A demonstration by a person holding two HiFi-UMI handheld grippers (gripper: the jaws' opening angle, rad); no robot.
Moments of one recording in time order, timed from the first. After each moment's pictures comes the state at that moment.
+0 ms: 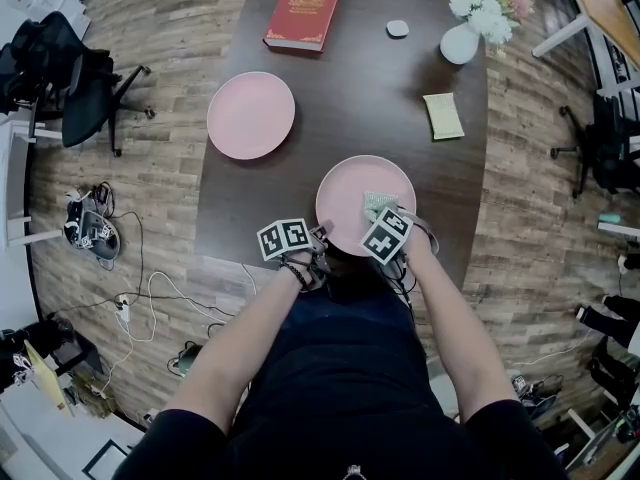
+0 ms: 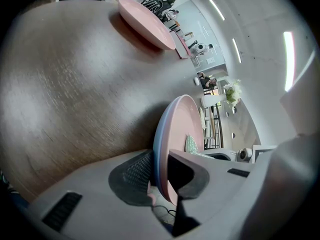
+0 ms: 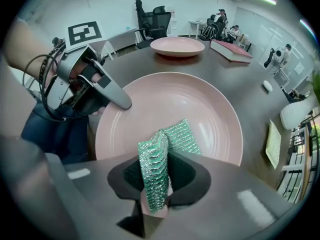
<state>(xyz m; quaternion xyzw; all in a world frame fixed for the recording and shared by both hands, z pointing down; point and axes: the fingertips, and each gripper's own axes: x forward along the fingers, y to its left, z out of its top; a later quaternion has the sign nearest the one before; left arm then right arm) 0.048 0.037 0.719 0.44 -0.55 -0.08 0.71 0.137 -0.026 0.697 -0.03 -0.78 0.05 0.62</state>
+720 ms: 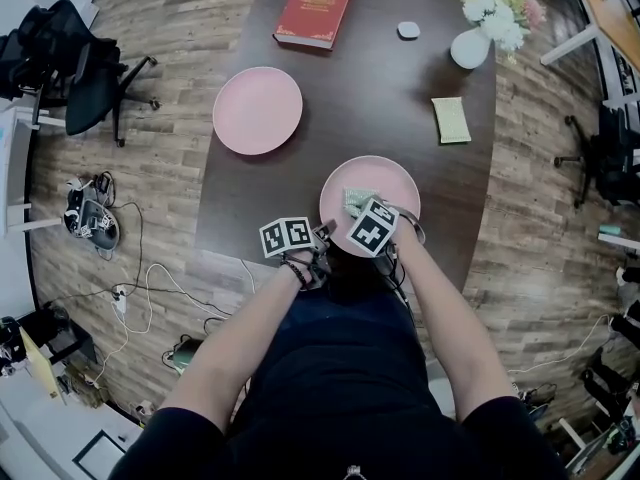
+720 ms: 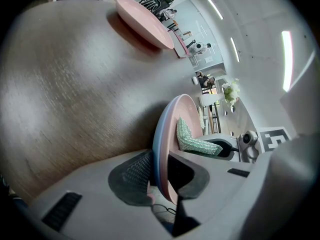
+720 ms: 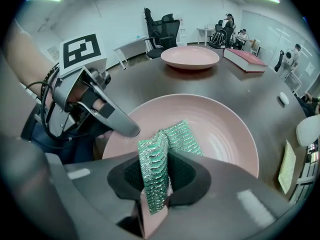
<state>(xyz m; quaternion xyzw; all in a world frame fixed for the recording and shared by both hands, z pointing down) 0.049 0.037 0.718 0.45 -0.54 -0.08 0.71 0.082 -0.006 0.691 -0.09 -0.81 0.06 0.58</state>
